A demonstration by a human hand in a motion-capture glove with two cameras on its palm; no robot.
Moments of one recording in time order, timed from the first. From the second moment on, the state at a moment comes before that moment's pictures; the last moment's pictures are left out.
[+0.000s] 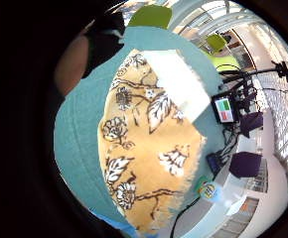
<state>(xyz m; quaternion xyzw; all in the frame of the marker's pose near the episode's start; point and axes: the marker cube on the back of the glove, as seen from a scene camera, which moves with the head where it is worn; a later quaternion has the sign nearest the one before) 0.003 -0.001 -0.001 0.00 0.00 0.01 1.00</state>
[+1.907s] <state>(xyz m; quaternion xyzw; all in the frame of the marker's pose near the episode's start) 0.056 0.268 -0.023 0.09 -0.08 -0.04 0.99</state>
